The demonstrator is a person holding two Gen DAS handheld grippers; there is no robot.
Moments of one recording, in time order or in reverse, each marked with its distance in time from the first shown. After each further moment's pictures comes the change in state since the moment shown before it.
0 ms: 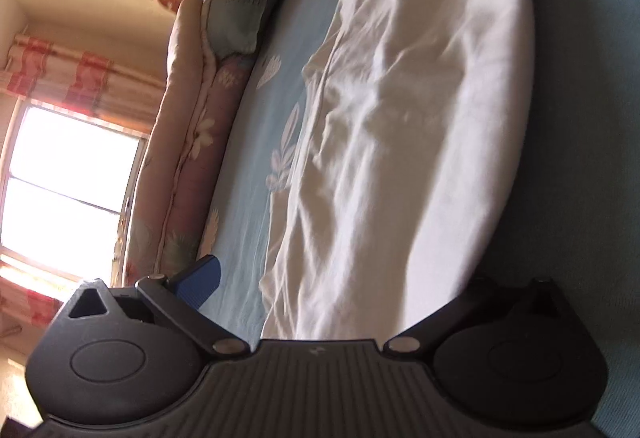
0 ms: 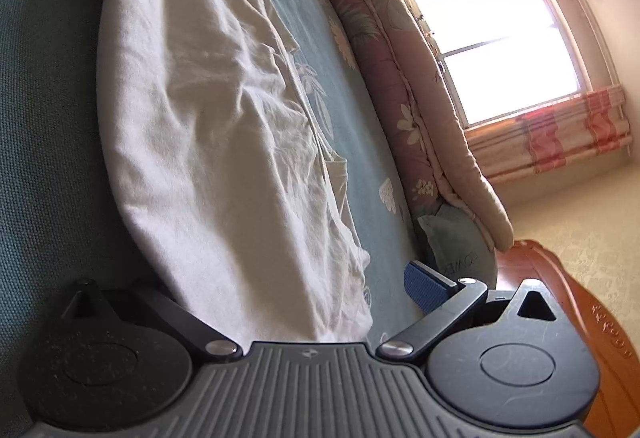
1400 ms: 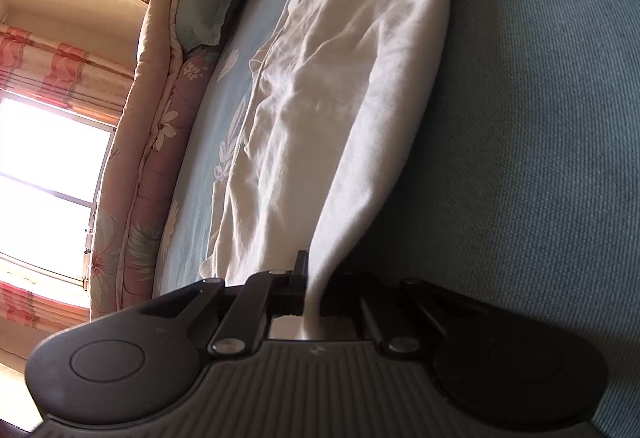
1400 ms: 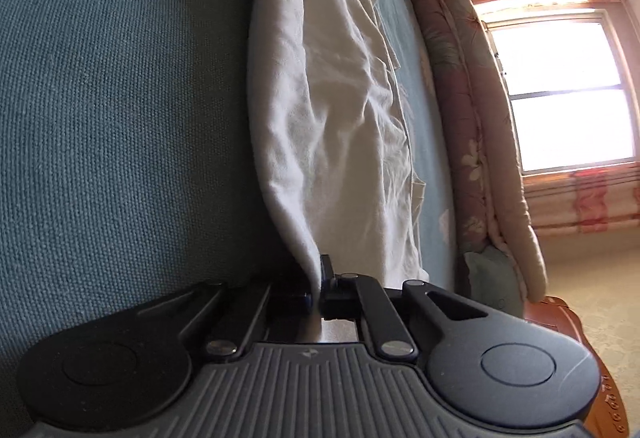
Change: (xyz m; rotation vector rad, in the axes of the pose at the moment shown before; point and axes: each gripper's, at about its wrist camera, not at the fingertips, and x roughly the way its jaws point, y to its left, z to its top) left arm -0.019 -0.039 -0.001 0.007 0.000 -0.100; right arm -0.009 0.039 -0.003 -0.229 -0.015 0.130
